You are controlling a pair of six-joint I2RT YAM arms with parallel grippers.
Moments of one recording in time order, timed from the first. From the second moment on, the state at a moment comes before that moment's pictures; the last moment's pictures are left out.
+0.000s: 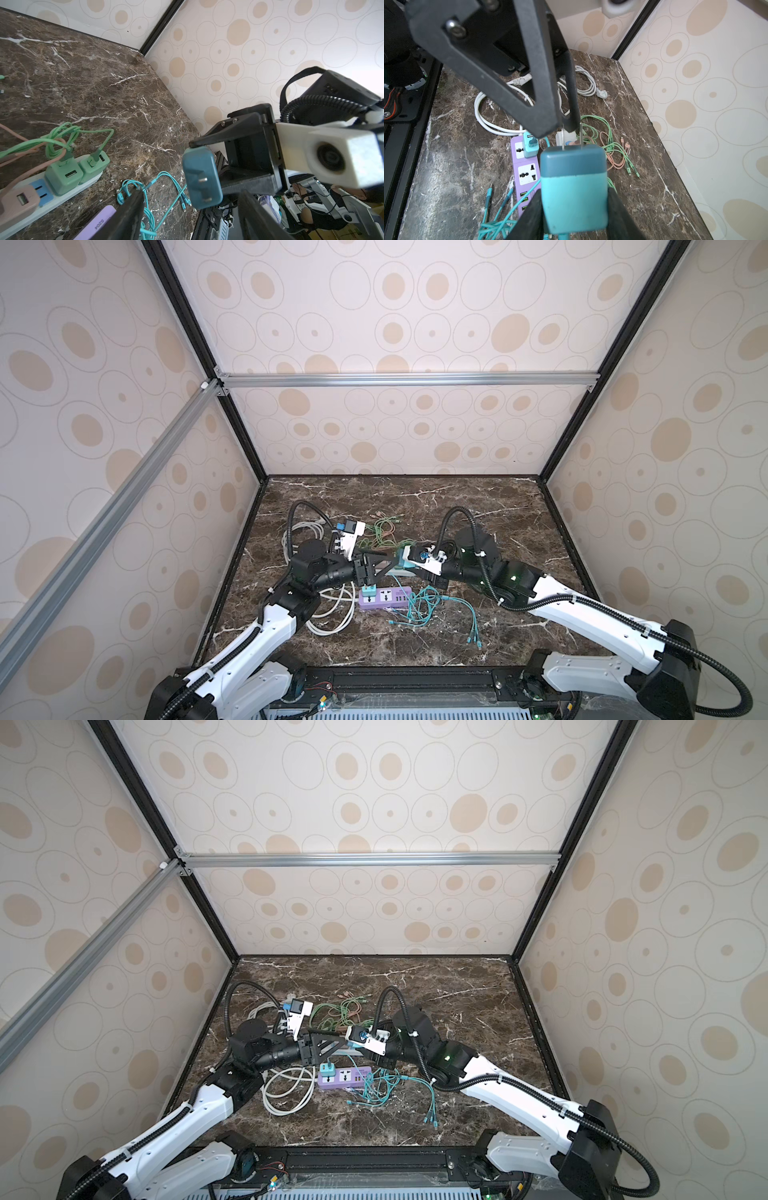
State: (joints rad) left arm -0.46 0.95 0.53 0.26 0.76 -0.69; right arm 0.87 1.17 0.93 -0.23 -0.17 -0.57
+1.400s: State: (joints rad) left arm -0.49 1.02 0.53 0.32 0.79 -0.75; right arm 0.95 1.21 0.96 -0.24 0.00 -0.68
